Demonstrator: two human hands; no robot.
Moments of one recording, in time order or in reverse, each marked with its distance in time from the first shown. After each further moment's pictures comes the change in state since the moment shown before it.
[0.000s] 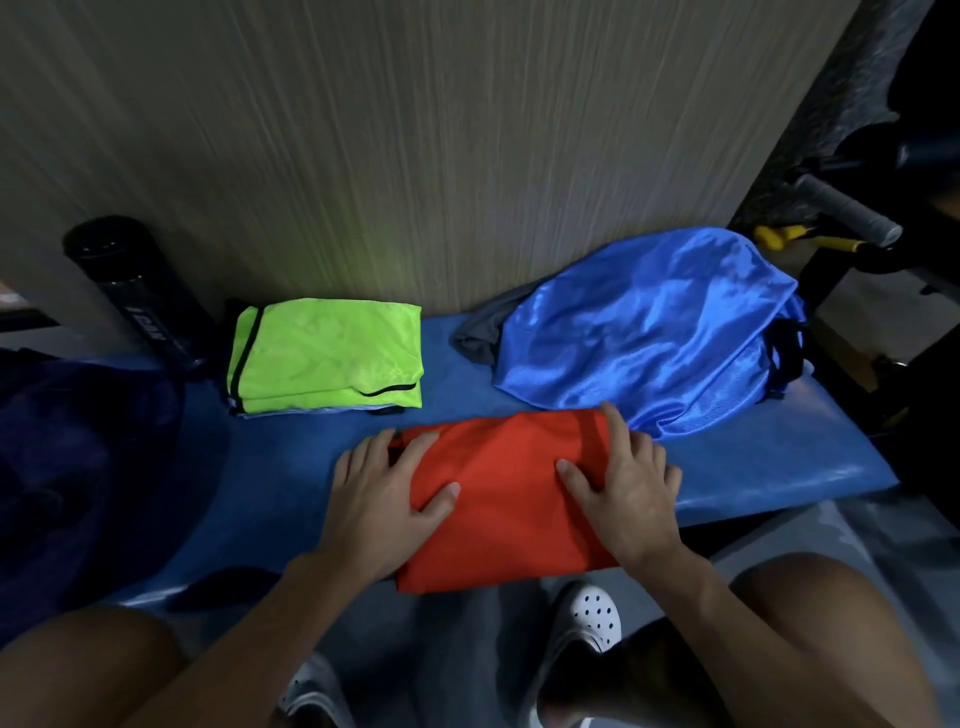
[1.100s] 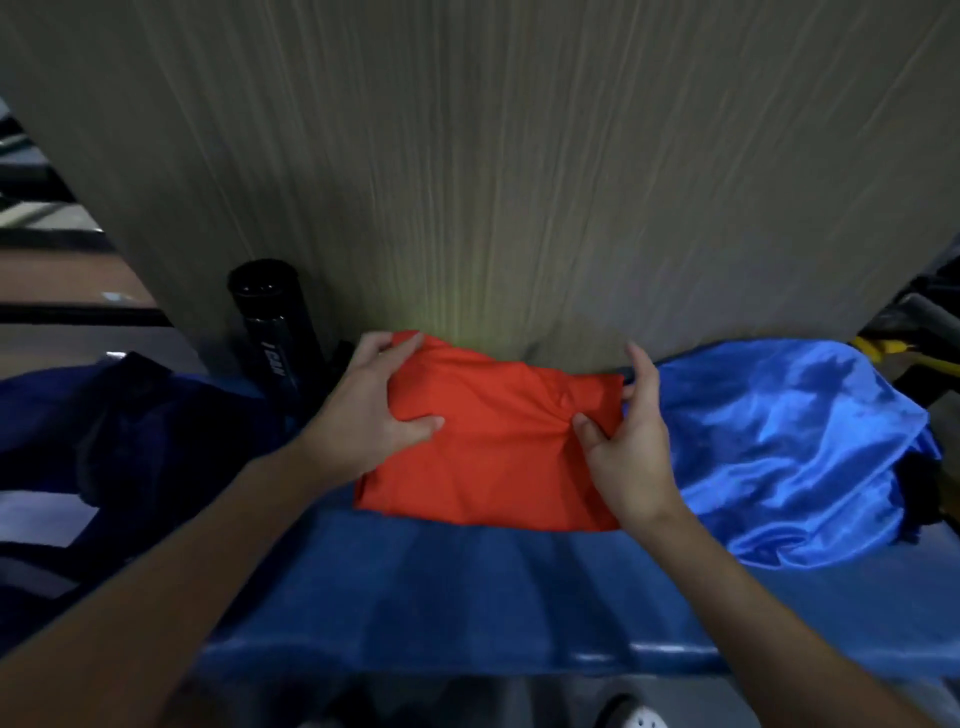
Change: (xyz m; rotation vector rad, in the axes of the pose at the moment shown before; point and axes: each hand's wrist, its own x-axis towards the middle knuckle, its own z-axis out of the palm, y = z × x) left_hand 0.085 -0.083 -0.137 -0.487 0.111 0.024; right_hand 0.074 -0.152 -0.006 0.642 0.101 -0.245
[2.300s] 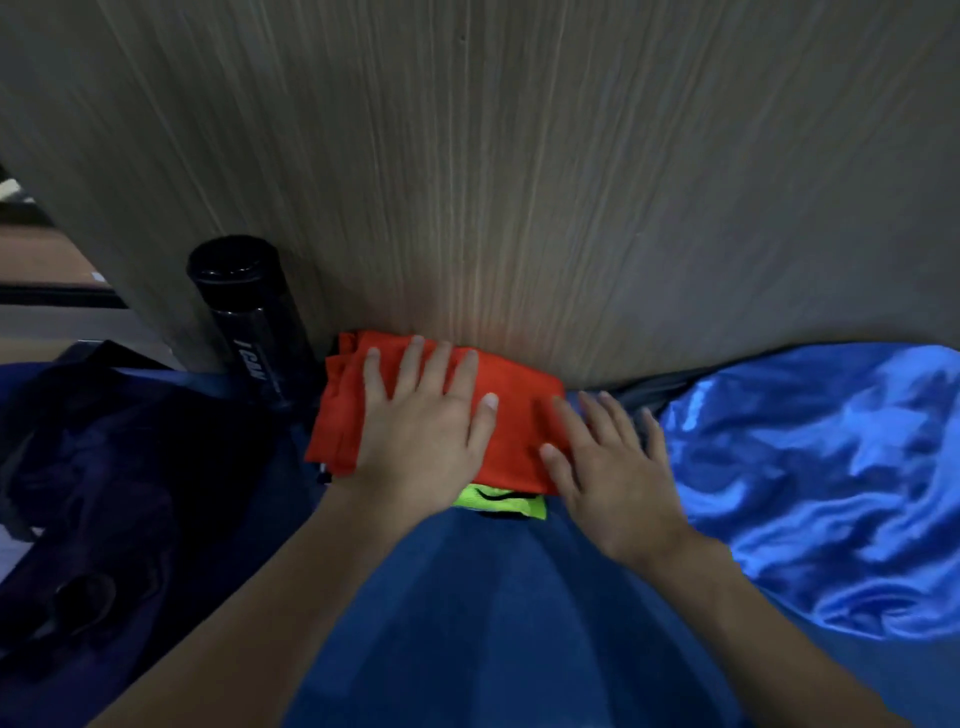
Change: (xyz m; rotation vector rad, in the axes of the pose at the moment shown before) left_hand 0.039 -0.023 0.063 0.718 0.030 -0.025; right_hand 0.022 0.043 0.061 -0.910 -0.356 -0.274
